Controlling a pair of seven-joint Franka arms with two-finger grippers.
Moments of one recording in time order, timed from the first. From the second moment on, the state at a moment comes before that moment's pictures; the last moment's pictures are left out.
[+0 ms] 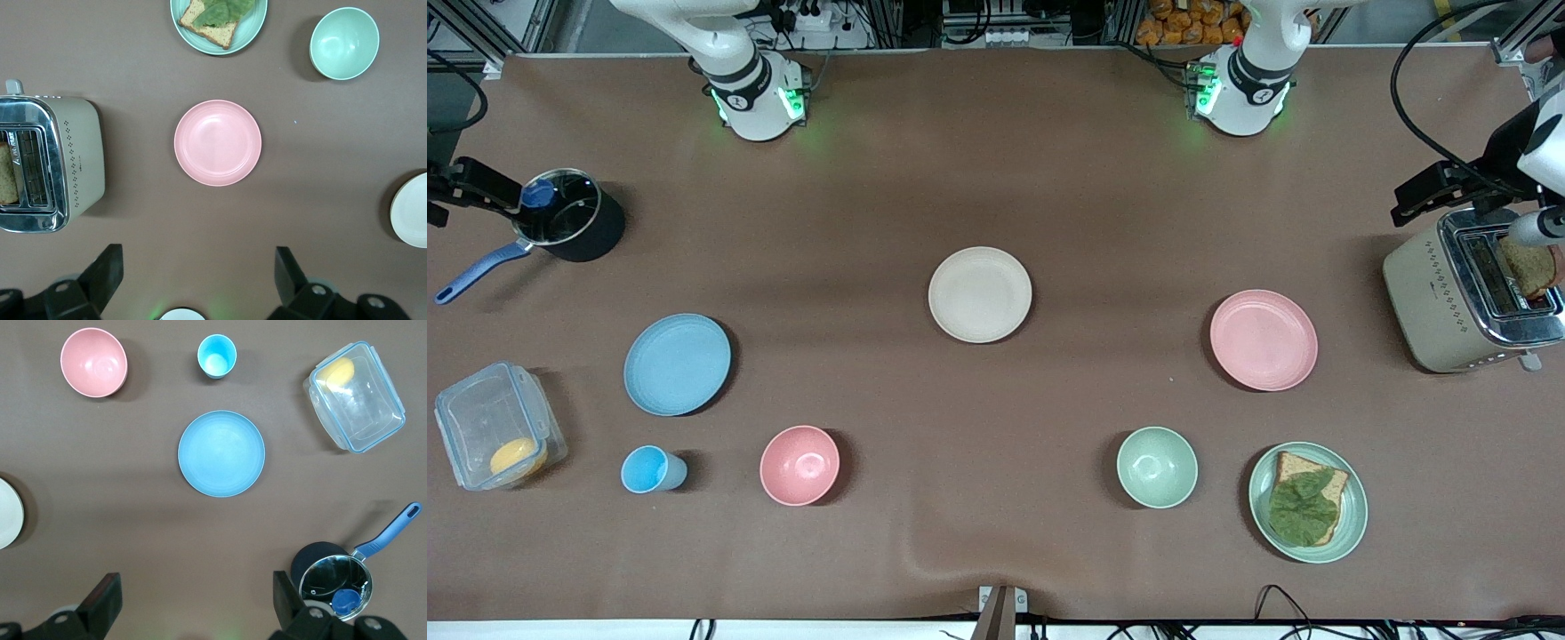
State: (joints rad) left arm 0.03 0.02 -0.11 -1.47 0.00 1.44 -0.19; right arm 0.03 0.01 -0.11 -1.48 -0.02 1.44 -0.09
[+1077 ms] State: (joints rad) left arm 0.07 0.16 -0.10 -1.78 0.08 1.76 -0.19; right arm 0.03 0.03 -0.11 -1.49 -0.03 1.43 -0.09
